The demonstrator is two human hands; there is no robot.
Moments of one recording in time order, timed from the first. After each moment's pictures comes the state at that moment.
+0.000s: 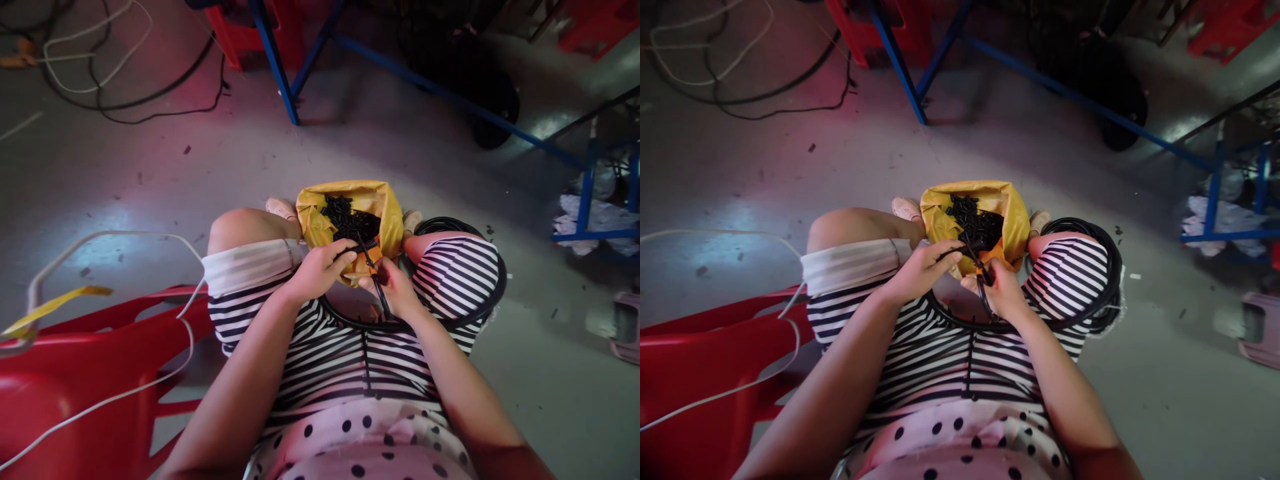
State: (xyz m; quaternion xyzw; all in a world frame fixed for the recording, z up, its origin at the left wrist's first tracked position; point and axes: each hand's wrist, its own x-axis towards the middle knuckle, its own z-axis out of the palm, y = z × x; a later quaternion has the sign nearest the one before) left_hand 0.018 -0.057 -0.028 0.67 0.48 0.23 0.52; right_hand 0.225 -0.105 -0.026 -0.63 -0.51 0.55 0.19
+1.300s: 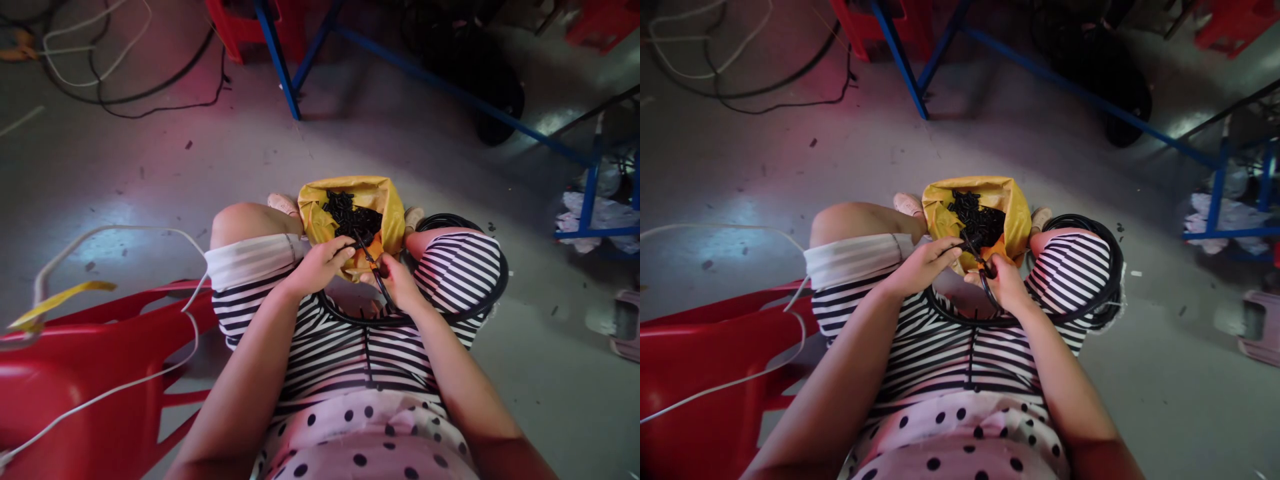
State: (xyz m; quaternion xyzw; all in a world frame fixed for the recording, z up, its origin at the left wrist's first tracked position) left_hand 0.015 -0.056 -0.029 0.65 0.49 0.20 0.55; right_hand 0.228 -0.100 -0.030 -0.64 -0.53 0.54 0.16
